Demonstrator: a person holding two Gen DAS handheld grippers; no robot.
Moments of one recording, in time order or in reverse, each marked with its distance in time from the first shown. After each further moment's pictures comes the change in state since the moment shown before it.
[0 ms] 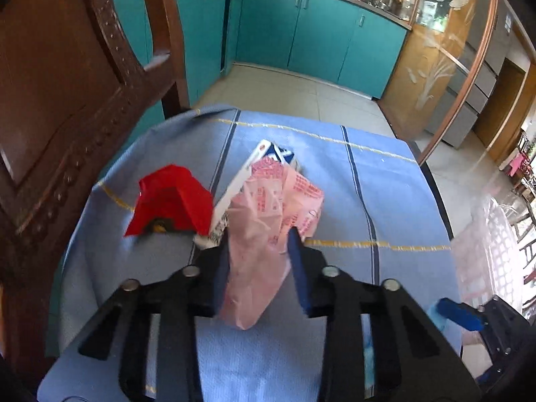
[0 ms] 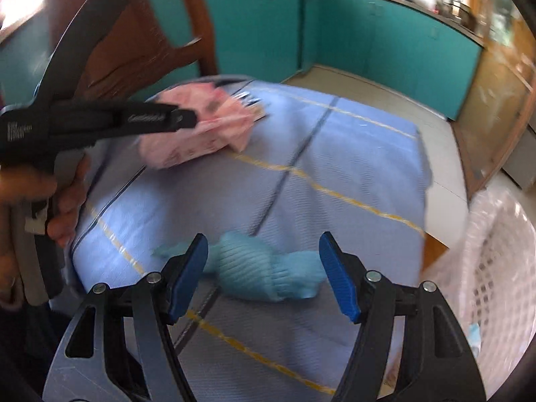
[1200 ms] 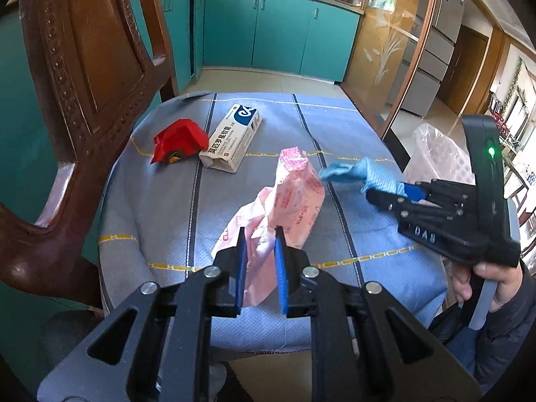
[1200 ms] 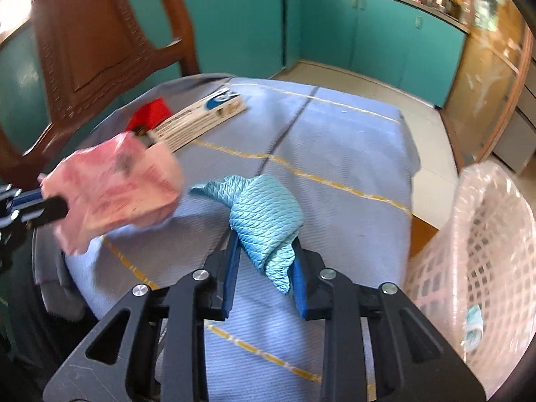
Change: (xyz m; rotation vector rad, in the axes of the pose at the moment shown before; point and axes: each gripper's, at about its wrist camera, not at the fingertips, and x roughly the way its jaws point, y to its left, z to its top) left arm -0.091 0.003 -0.081 0.151 -0.006 -0.092; right arm -0.006 -0.024 -0.013 0.130 -0.018 -0.079
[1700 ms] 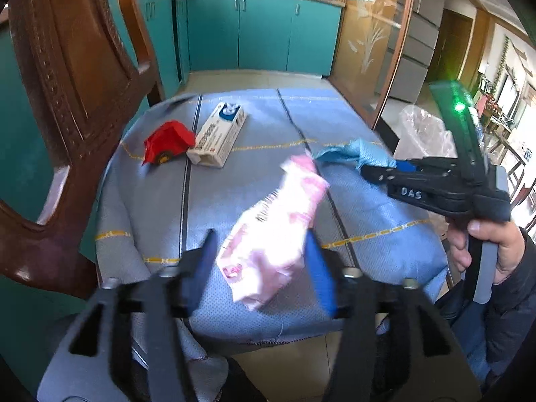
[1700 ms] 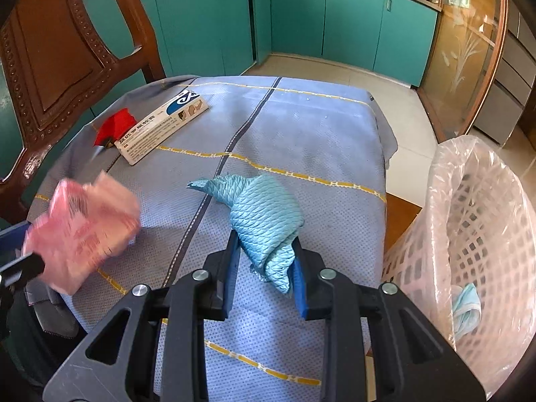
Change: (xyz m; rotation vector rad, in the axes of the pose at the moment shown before) left arm -0.008 -0.010 -0.011 0.093 -0.022 -0.013; right arm 0.003 -0.017 0.000 0.082 0.022 -0.051
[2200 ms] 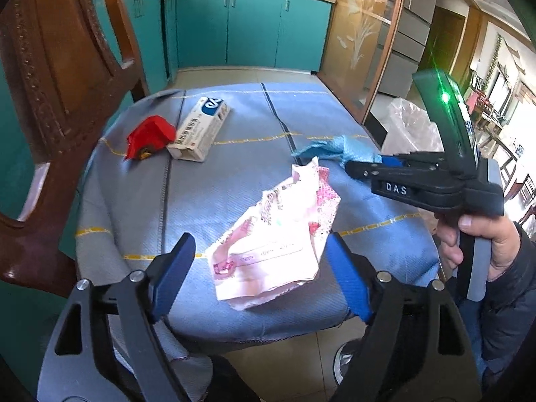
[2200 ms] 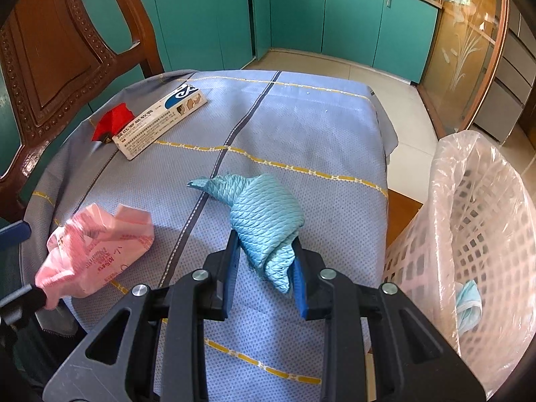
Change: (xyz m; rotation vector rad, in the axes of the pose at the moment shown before) left arm 0.008 -0.013 -0.002 0.008 0.037 -0.052; right arm 0.003 0.001 0.001 -0.002 0.019 -0.002
